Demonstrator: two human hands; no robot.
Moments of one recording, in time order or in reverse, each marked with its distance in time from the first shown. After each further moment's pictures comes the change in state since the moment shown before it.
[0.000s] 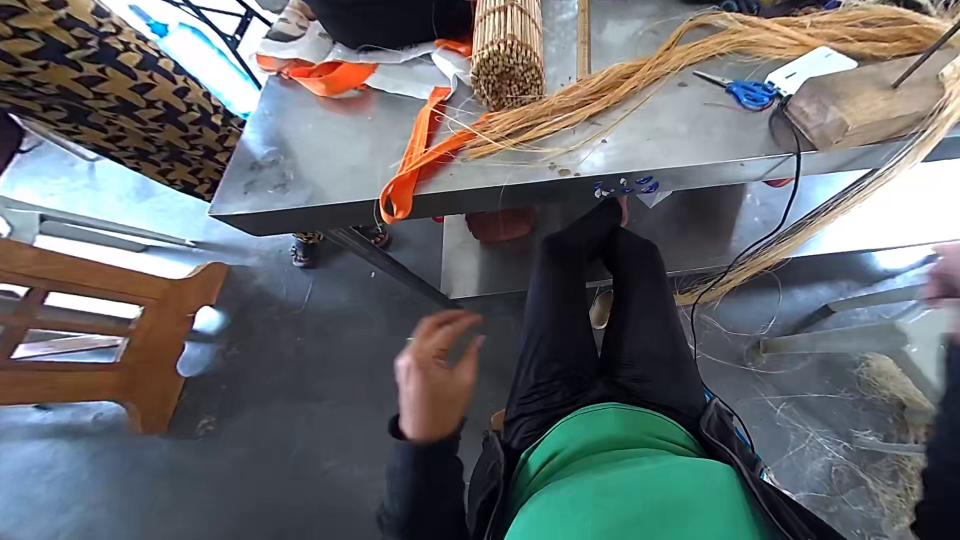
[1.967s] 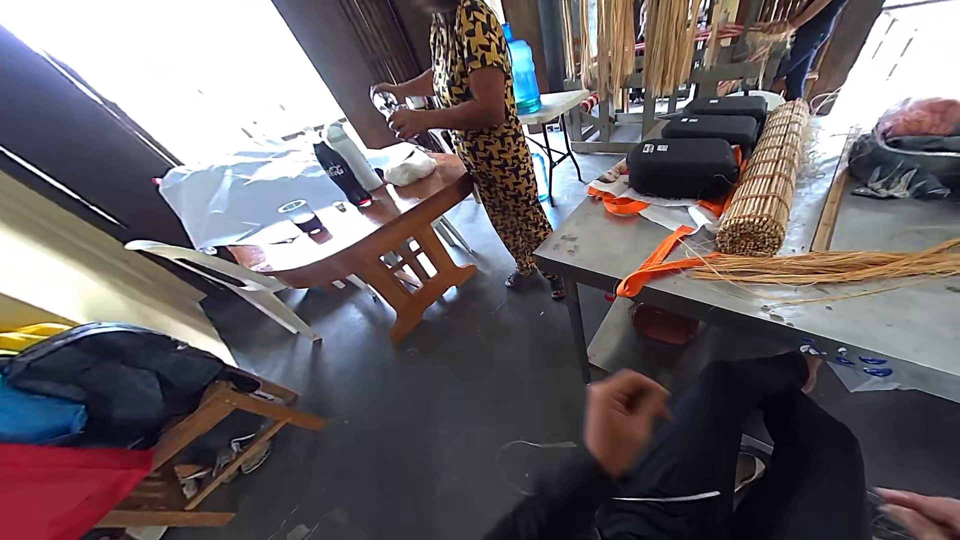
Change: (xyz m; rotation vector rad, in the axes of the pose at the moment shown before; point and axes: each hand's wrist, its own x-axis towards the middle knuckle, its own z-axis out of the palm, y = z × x) left_hand 0.005 0.045 -0.001 -0.514 0.325 0.039; right_hand 0.000 -0.047 0.181 -0.023 -0.532 -0.225
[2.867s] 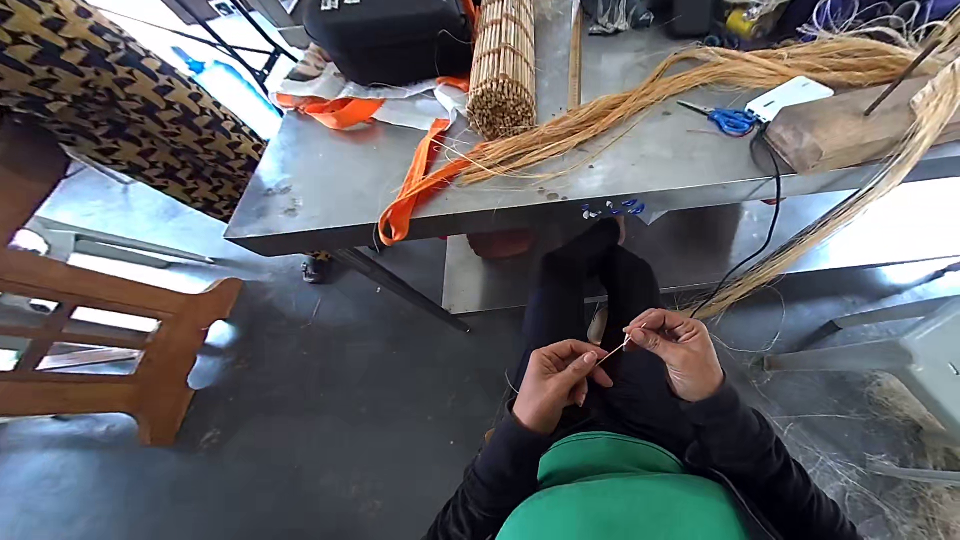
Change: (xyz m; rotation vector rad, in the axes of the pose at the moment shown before) left_hand -0.032 -0.021 0.092 -0.584 -0.592 -0.665; right_hand -0.006 -0.036 0.075 0.864 0.374 0.204
